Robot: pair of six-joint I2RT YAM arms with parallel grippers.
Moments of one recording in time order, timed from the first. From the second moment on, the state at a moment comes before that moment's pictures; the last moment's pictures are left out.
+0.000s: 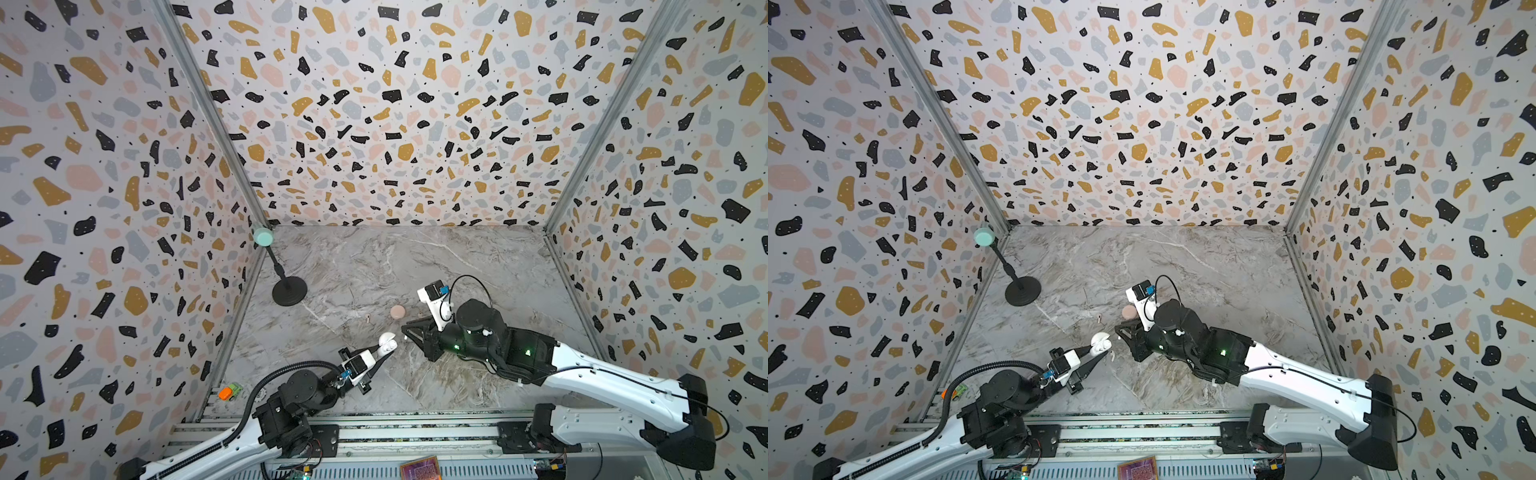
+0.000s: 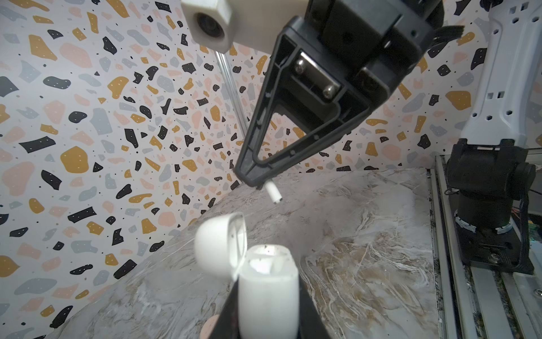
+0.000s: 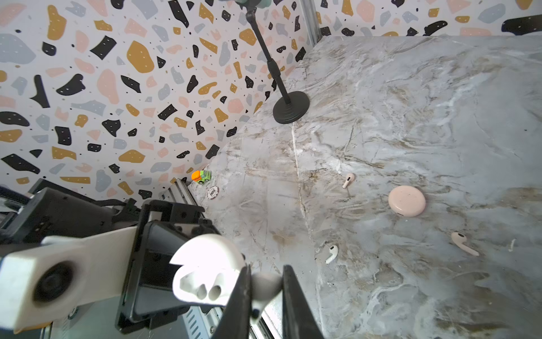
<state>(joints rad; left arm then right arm) -1.04 0.33 0.15 0.27 -0.04 0.26 1.16 1.09 0.99 -0.27 0.03 0.51</state>
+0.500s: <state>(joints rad) -1.04 0.31 0.15 0.31 -0.12 0.15 1.24 1.03 0.87 -0.05 0.13 0.54</state>
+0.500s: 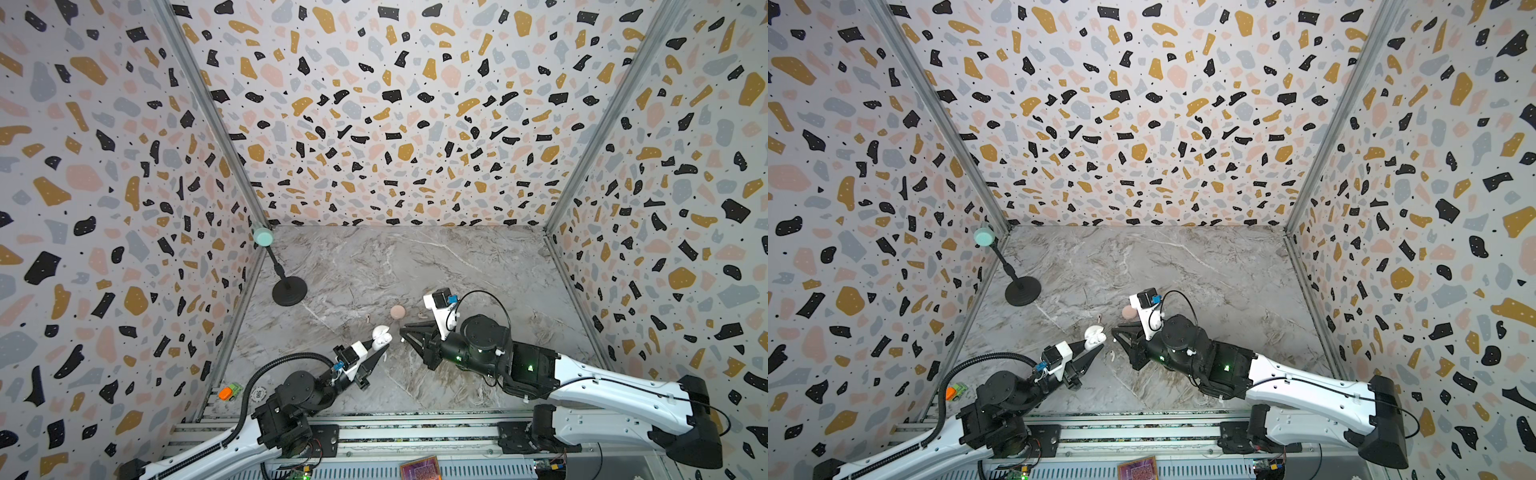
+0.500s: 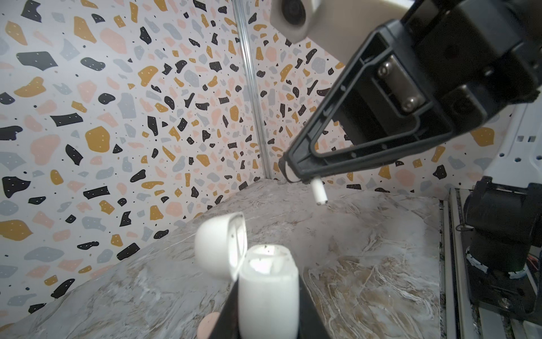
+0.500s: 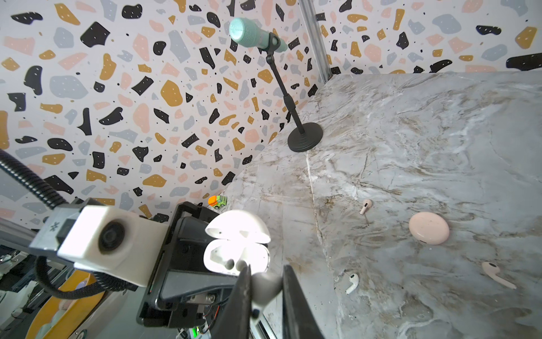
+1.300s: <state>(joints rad) -1.04 0.28 0.14 0.34 -0.11 0.14 1.30 1.12 0.86 0.13 0.24 0.56</state>
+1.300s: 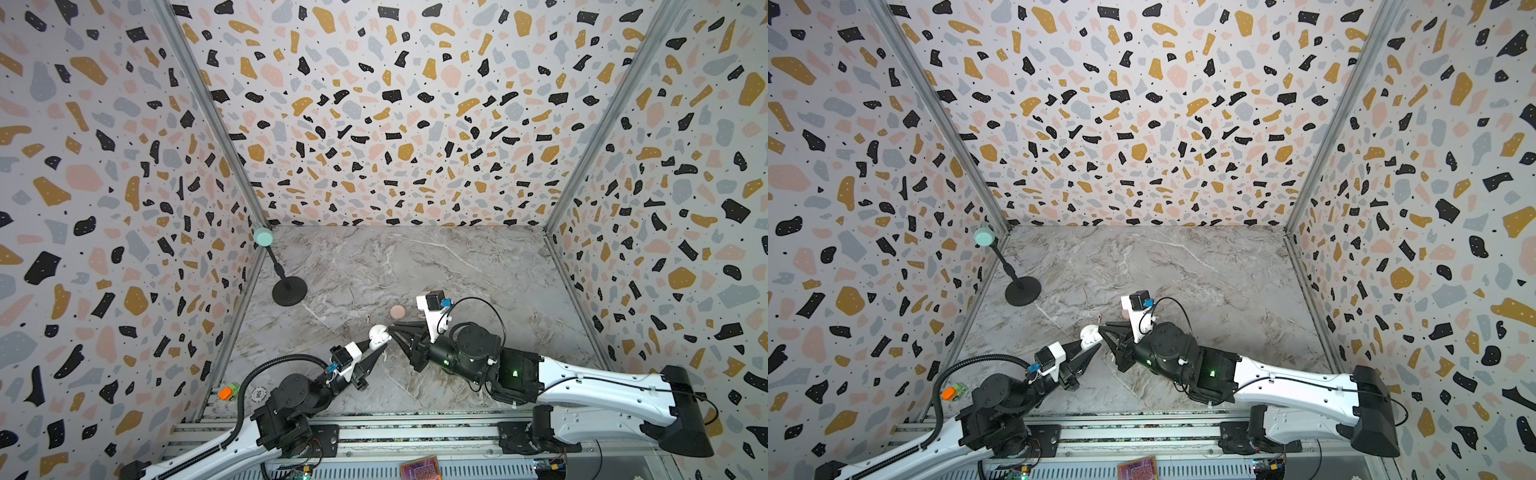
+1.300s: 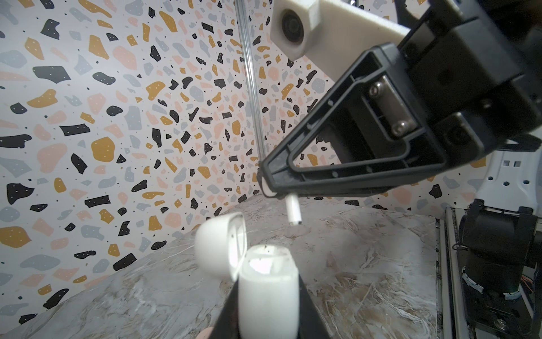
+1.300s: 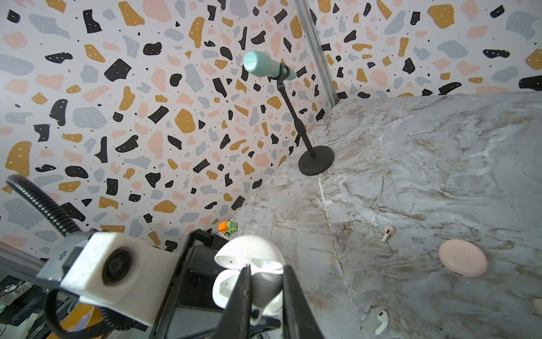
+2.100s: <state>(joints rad) -1.04 0.28 0.14 0.34 -0.11 0.14 1.33 1.16 0.86 0.18 0.27 0.56</state>
